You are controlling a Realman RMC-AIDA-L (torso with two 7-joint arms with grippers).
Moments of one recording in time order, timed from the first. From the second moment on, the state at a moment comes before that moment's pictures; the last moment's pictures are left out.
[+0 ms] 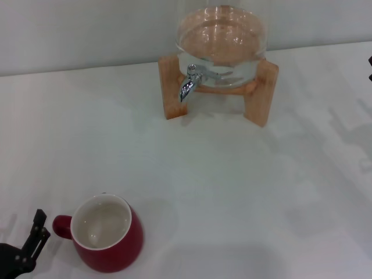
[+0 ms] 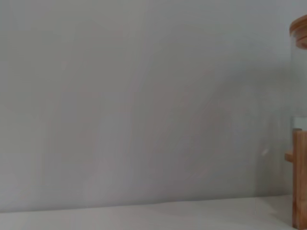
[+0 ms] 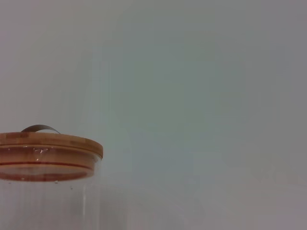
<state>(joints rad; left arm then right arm) -0.01 -2.10 2.49 0.26 -0.67 1.40 -0.10 0.28 2.01 -1.79 -0.12 0.30 -1.56 0.35</state>
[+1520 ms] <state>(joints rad) 0.00 -2.10 2.54 0.29 -0.68 1.35 -0.05 0.28 2.01 -1.78 -0.12 0.30 -1.56 0.35</state>
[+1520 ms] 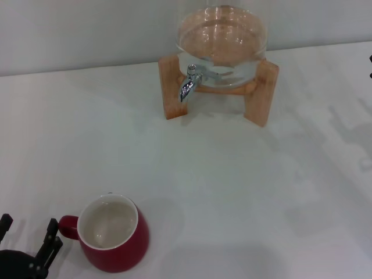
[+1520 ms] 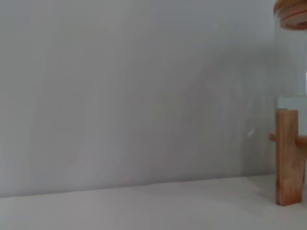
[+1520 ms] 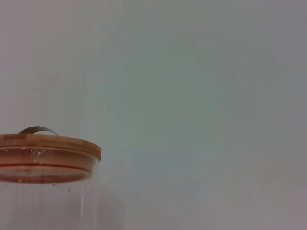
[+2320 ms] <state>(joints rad) 0.00 -2.10 2.54 0.29 -0.72 1.34 0.00 0.28 2.01 -1.78 -0.13 0.30 -1.56 0.32</state>
